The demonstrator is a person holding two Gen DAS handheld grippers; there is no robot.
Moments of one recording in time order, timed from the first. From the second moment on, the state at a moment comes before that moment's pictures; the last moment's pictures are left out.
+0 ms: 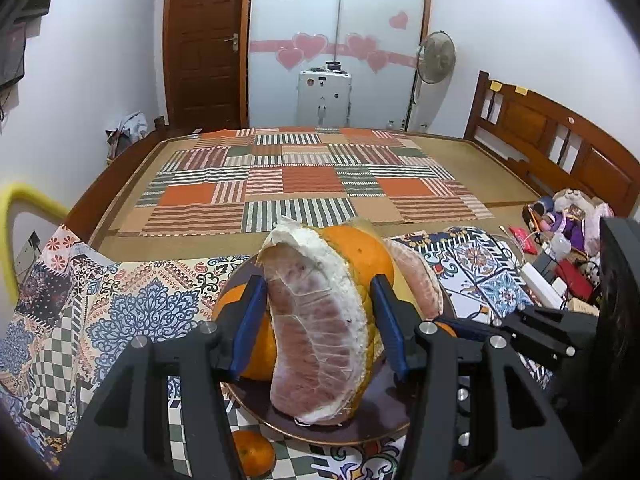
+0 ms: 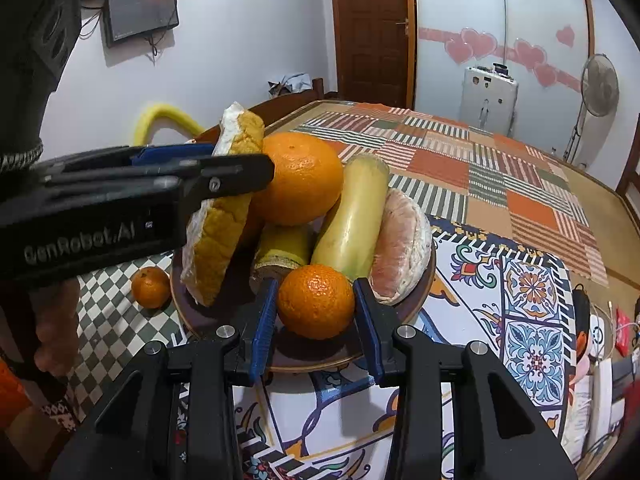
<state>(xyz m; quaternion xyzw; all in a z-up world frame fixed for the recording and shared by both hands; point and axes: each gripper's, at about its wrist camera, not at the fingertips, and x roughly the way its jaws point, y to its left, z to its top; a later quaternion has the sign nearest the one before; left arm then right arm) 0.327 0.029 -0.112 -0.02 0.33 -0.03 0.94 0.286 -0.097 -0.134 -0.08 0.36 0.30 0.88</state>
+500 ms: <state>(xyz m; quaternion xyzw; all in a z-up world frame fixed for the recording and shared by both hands) 0.300 0.037 -0.100 -0.02 0.33 -0.04 0.94 0.273 -0.103 -0.119 -0.08 0.35 0.29 0.89</state>
